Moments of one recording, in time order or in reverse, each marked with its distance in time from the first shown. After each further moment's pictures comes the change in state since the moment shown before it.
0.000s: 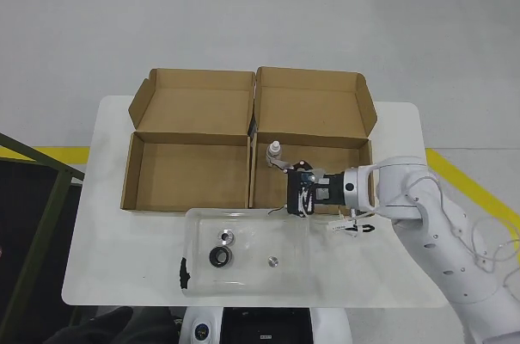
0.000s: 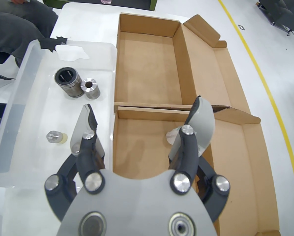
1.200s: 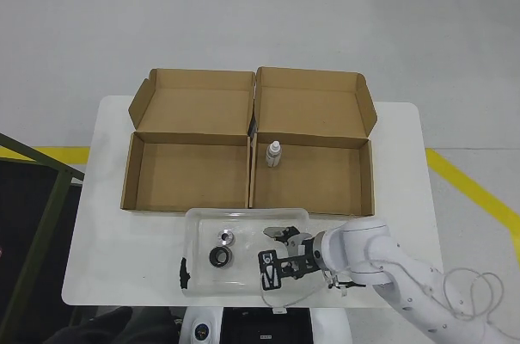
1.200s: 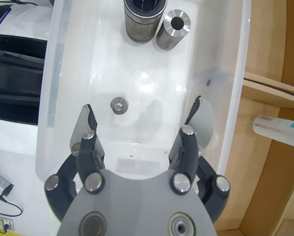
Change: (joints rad) left arm 0.000 0.000 0.000 0.000 0.000 0.000 0.000; right arm -0.163 0.033 -0.211 -0.177 -0.125 0.087 0.406
